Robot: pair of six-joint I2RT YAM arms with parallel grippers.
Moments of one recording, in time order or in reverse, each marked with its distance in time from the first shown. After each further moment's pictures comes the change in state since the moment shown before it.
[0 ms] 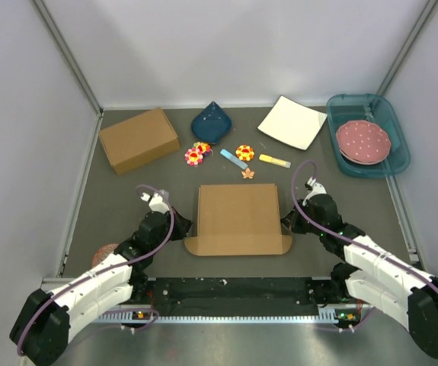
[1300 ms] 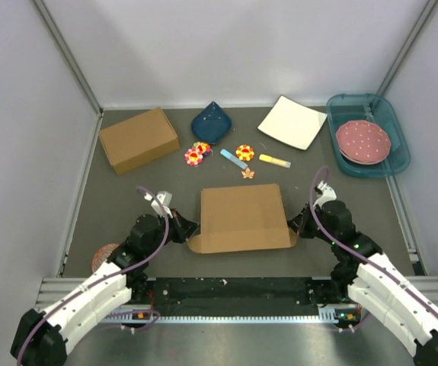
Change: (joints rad) left arm 0.009 -0.164 -0.033 -0.001 0.241 0.043; right arm -0.001 -0.291 -0.012 -0.212 -0.029 -0.016
